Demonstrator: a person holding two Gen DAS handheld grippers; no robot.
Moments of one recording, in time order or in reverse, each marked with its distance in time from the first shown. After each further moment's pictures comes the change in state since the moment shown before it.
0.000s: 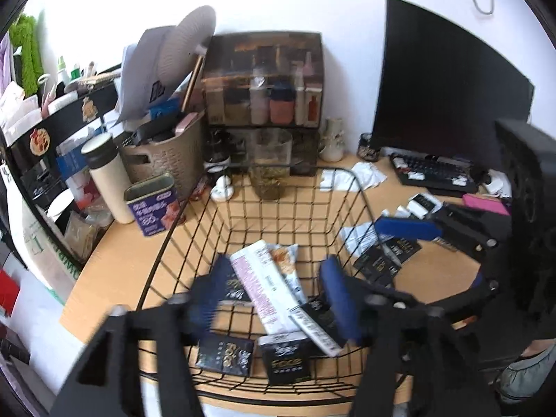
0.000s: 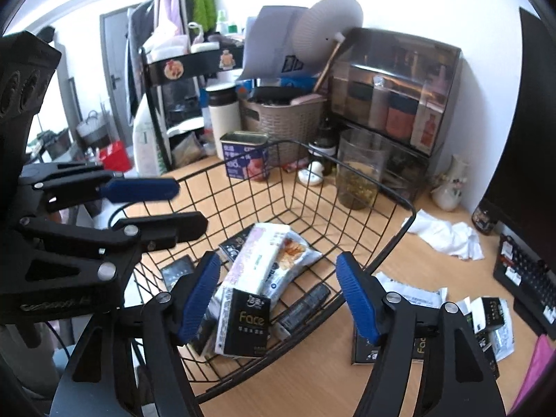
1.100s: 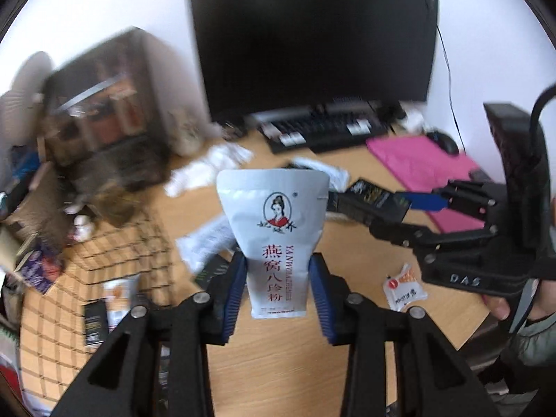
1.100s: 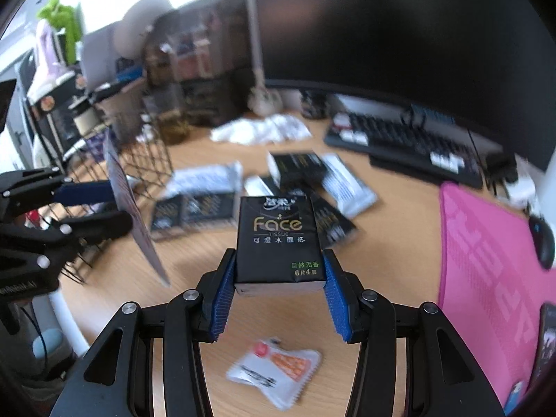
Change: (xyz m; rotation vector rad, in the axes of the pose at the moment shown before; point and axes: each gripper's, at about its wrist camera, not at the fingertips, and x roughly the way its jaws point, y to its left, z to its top) left arm 0.042 -0.171 0.002 0.284 0.067 -0.238; right arm -0.111 -0.164 -0.134 0.324 0.050 -0.323
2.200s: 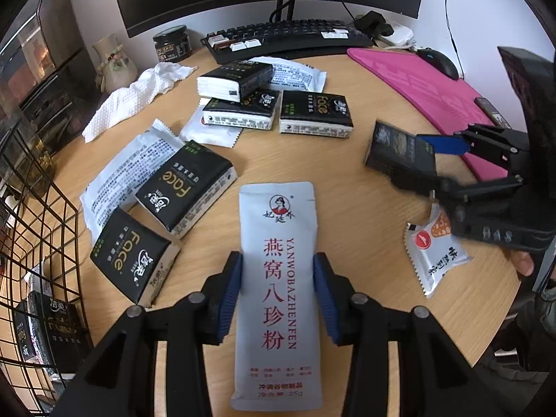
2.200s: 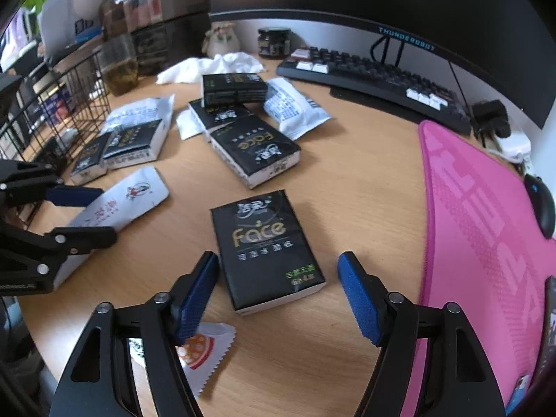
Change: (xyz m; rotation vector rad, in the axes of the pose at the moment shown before) left arm 0.126 -0.038 -0.033 0.107 0.289 -0.121; right arm 0.057 -0.060 -0.059 0.047 0.174 -0.112
